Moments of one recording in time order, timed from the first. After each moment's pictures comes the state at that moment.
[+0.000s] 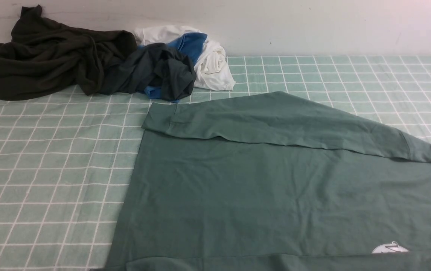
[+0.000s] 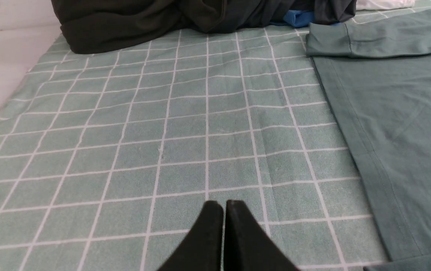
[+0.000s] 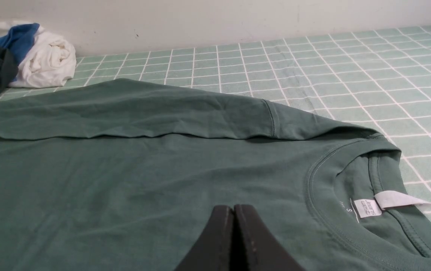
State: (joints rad) right arm -0.04 -0.01 0.02 0.00 0.36 0.14; left arm 0.03 -0.01 0.02 -0.05 0.34 0.13
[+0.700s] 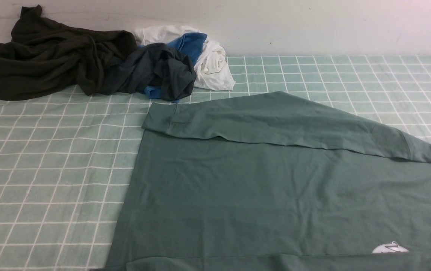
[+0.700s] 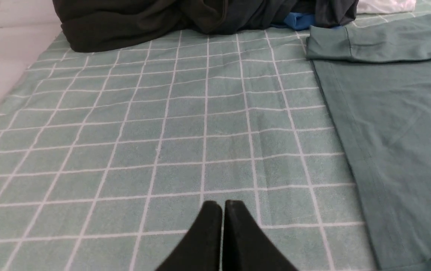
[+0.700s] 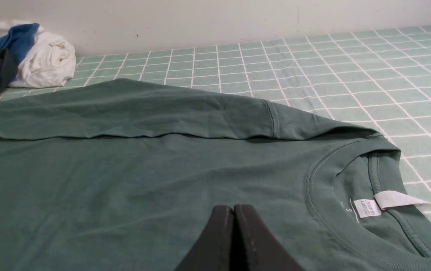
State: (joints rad) right arm -0.04 -0.01 0.02 0.00 0.36 0.14; left arm 0.03 -0.01 0.02 -0.11 0.33 0.08
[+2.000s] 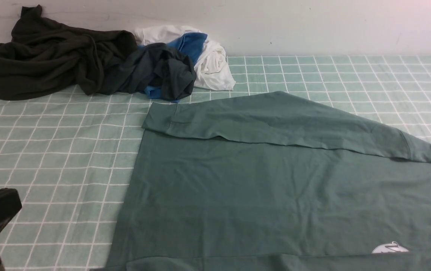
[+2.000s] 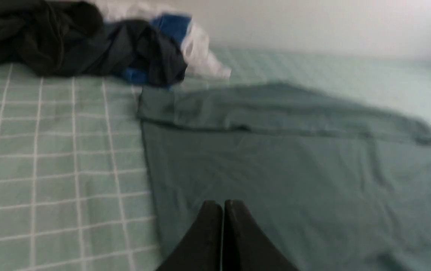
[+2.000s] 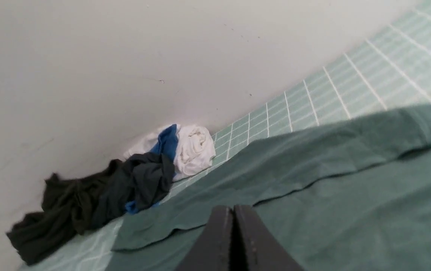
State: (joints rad) right arm -0.04 0.18 -0.19 0.88 0.37 -0.33; left arm 0.03 0.46 -0.61 -0.54 0.74 0.41
